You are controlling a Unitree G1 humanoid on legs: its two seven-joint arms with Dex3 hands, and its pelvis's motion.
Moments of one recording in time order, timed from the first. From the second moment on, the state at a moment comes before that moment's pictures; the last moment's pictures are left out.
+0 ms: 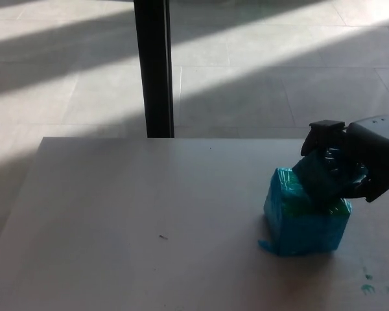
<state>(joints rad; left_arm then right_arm) -0.11 0.77 0.46 1.03 -0.22 0.20 -0.31 -0.82 -0.71 0.41 0.66 -0.61 -0.44 0.13</state>
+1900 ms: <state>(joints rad) -0.11 0.77 0.45 1.03 -0.22 0.20 -0.31 -0.86 -0.72 0.32 0.29 -0.67 -0.13 0.52</state>
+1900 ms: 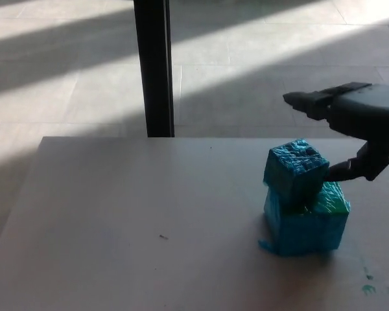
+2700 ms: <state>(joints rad) -0.09 0.77 0.46 1.02 -0.22 0.20 -0.31 -0.83 -0.99 -0.05 0.55 -0.53 -0.16 0.38</state>
